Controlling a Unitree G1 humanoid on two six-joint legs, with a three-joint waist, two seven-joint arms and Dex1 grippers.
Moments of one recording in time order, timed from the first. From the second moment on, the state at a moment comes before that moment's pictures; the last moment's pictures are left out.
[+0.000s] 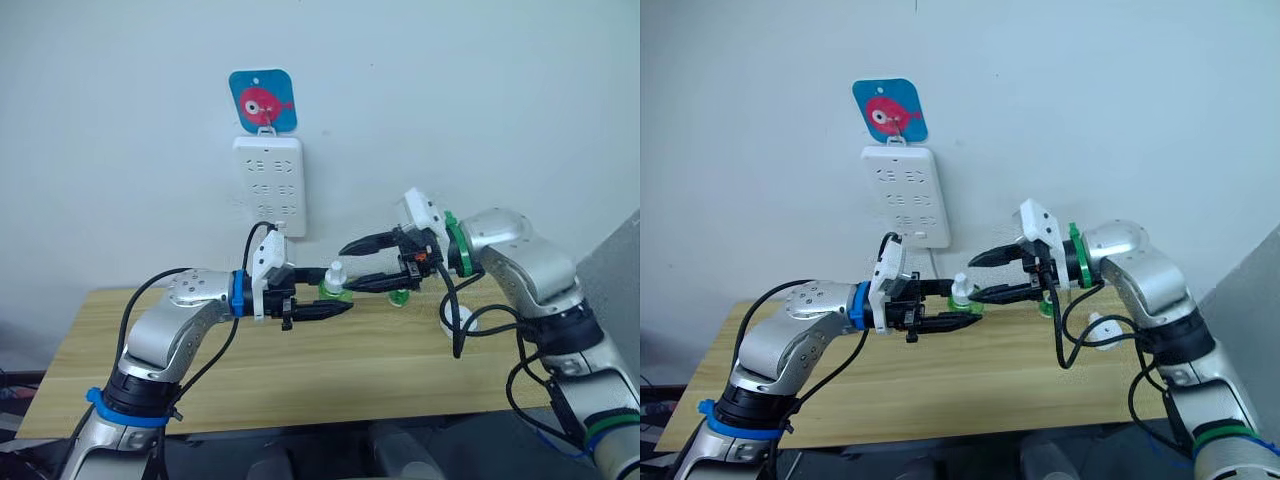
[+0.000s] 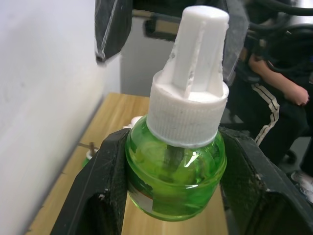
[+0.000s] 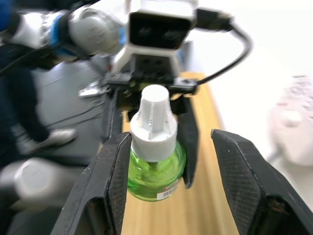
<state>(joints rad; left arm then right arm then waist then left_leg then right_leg) -0.36 0.56 -0.11 -0.24 -0.53 0.49 -1.09 -0.65 -0.55 0.18 -0.23 0.47 0.58 1.13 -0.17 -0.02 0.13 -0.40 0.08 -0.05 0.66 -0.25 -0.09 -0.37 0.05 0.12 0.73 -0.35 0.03</state>
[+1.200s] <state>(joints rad) -0.38 0.51 -0.12 -0.15 -0.45 0.37 -1.08 -0.47 -0.61 0.13 -0.46 0.52 0.73 0.83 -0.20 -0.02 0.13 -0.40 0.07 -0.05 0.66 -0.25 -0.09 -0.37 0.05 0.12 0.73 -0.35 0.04</state>
